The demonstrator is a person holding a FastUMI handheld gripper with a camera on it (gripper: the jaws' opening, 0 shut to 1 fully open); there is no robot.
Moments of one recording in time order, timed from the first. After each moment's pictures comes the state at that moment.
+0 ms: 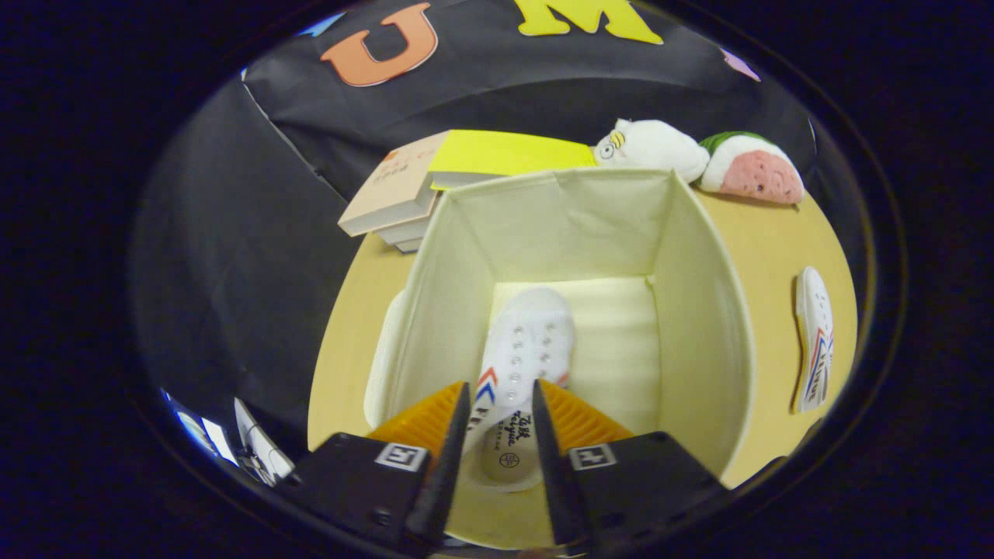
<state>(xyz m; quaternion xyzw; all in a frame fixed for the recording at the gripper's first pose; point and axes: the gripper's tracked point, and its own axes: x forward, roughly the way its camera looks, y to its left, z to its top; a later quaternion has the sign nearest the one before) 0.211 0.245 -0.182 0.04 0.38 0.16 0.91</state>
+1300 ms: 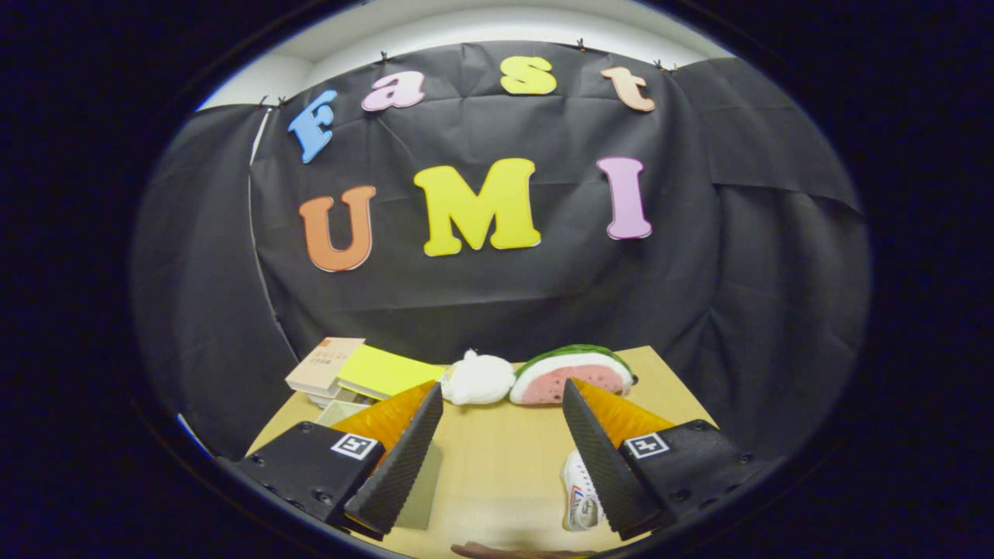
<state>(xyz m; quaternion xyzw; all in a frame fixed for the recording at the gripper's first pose) 0.188 -0.057 0.021 0.04 0.08 0.03 1.00</state>
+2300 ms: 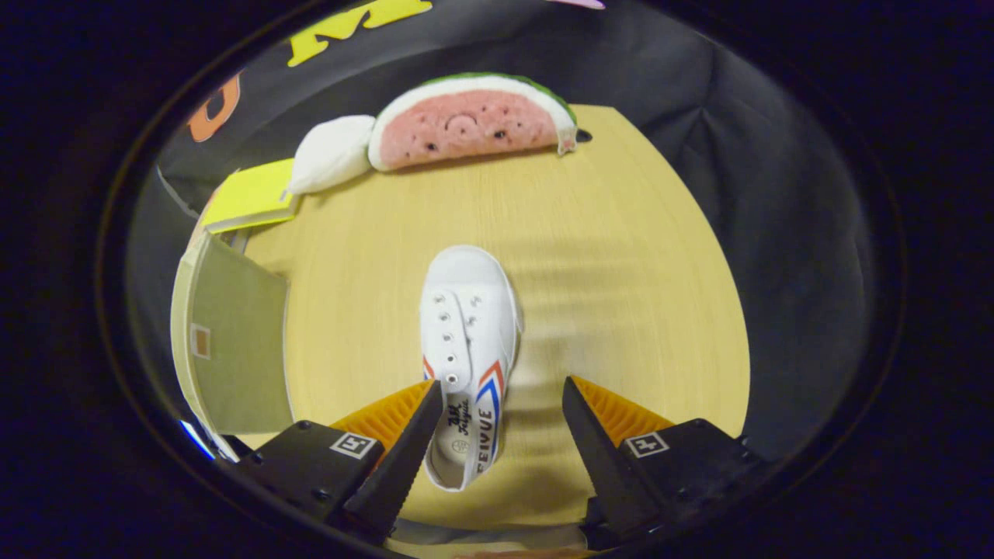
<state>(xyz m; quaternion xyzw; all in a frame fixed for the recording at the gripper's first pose) 0.243 -0.194 -0.244 0.06 0.53 0.00 0.85</state>
